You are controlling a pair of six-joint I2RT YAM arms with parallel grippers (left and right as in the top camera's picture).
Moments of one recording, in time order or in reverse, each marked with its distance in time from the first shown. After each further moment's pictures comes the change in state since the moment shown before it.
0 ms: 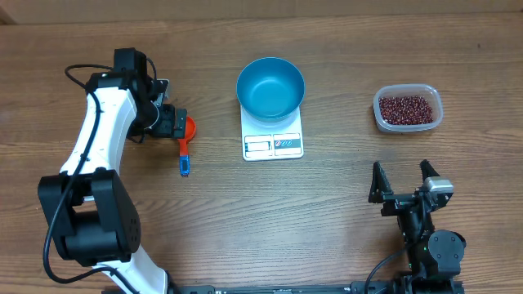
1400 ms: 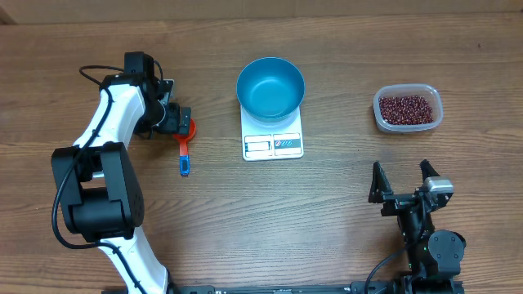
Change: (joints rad) left arm 0.000 0.150 0.001 0.167 0.000 0.000; right arm 0.000 0.000 0.000 0.000 0.001 -0.001
